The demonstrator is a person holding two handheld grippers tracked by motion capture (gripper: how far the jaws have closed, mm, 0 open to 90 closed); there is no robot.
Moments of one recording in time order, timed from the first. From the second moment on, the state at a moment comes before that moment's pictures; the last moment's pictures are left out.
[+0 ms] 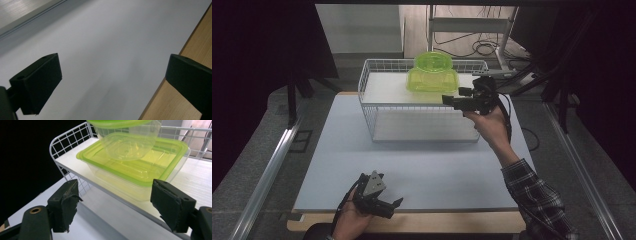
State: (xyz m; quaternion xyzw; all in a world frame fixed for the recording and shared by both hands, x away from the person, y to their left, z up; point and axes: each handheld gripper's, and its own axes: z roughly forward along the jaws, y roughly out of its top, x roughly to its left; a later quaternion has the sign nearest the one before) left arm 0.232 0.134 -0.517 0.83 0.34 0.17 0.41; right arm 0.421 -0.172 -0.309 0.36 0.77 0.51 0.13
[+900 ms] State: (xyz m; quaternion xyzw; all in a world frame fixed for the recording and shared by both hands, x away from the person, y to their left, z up) left arm 0.233 0.139 -0.517 0.82 0.34 0.18 0.42; right arm 0.401 -0.179 -0.334 0.33 0.79 0.50 0.12
